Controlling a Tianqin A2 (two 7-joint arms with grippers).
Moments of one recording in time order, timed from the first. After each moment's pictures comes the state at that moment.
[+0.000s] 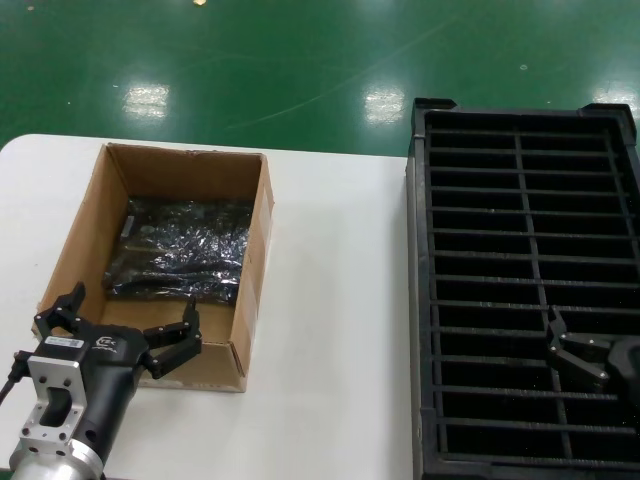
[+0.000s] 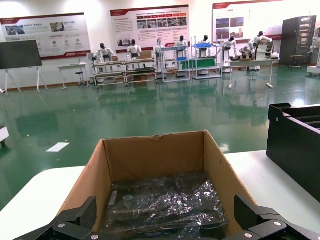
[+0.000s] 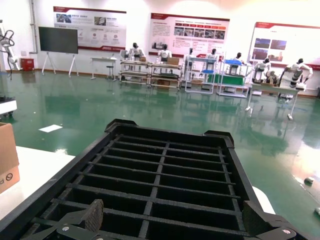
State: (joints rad) left arm -0.01 -0.31 1.60 -1.61 -1.77 0.01 0.00; right arm 0.00 0.33 -1.61 1.61 1.78 -0.02 0.02
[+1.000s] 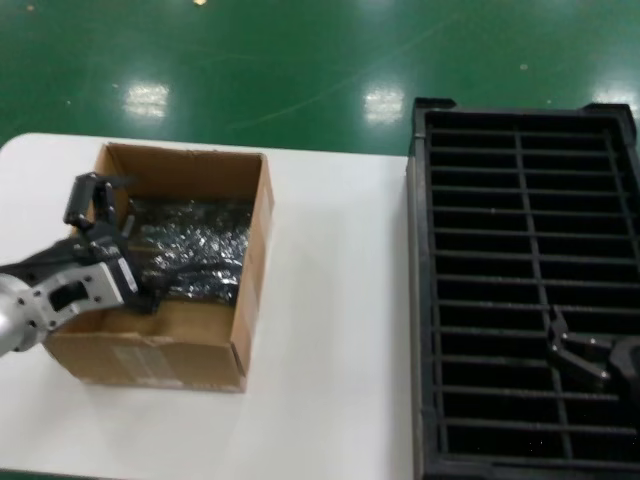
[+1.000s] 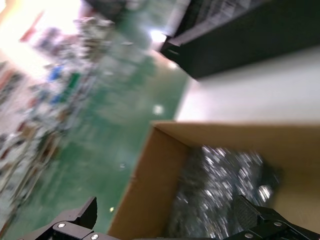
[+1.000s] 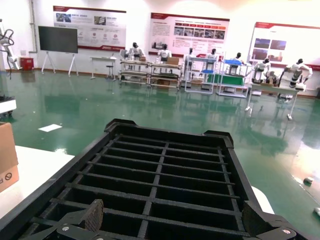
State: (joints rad) left arm -0.50 -0.69 1.84 -1.33 -1.47 0.40 0.30; right arm 0.00 0.33 -1.61 1.61 1.78 -0.02 0.02
